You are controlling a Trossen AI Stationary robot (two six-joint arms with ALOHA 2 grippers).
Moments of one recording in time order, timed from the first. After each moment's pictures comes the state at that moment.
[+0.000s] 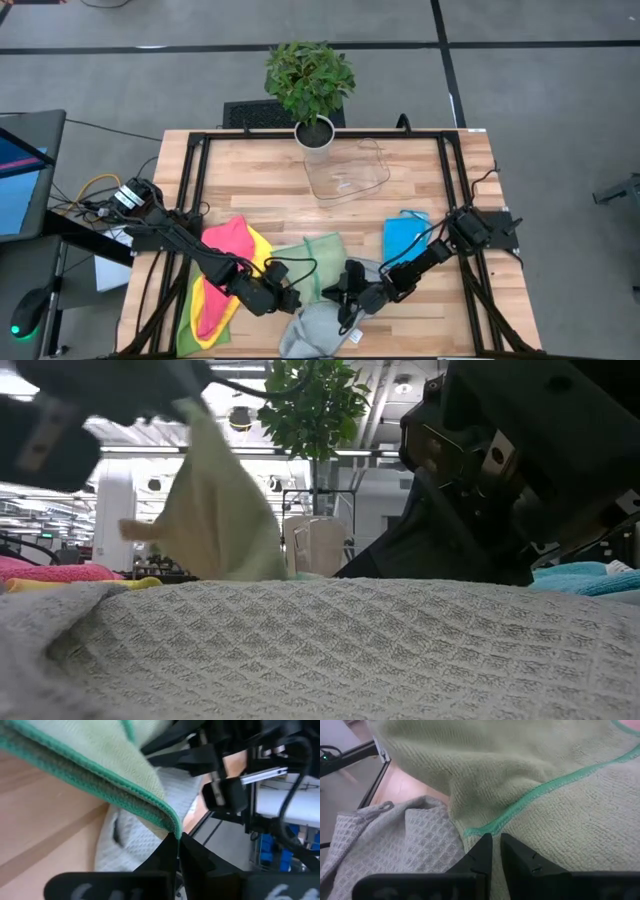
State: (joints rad) left arm -0.62 1.66 0.94 0.04 -0.28 -1.75; right arm 0.59 2.16 0.91 0.74 0.52 0.61
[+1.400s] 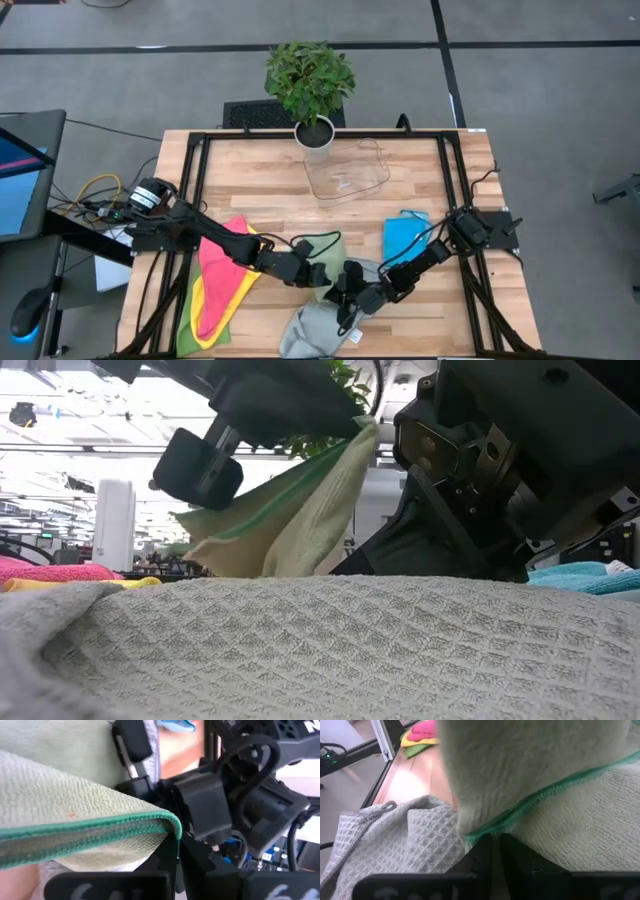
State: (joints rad) left arm -0.40 1.77 0.98 0.30 -0.15 -1.63; right arm 0.59 2.16 0.92 0.73 0.50 0.60
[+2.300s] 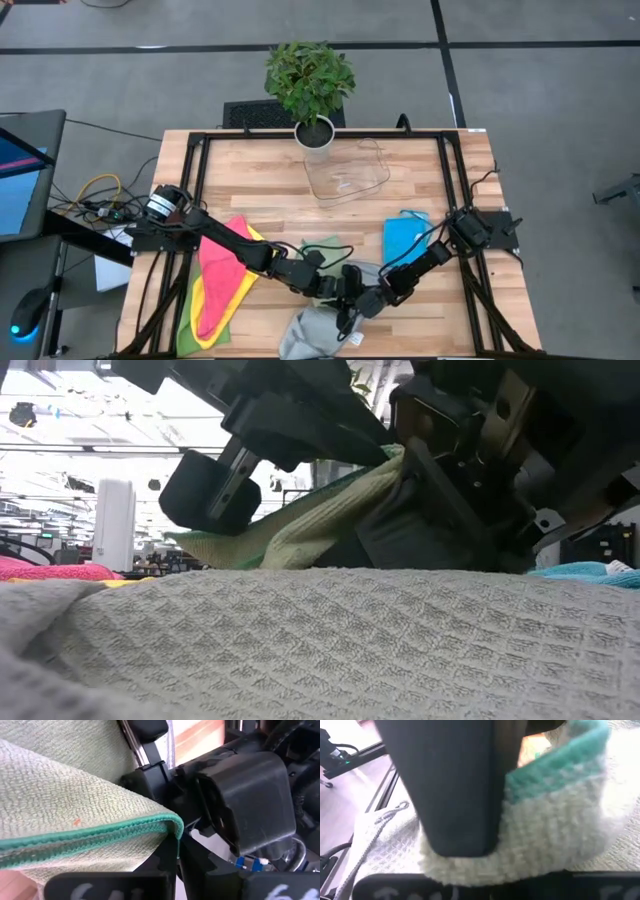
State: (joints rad) left arm -0.40 1.89 1.10 0.24 -0.04 -1.59; right arm 0.61 2.16 0.96 0.71 0.49 0.60
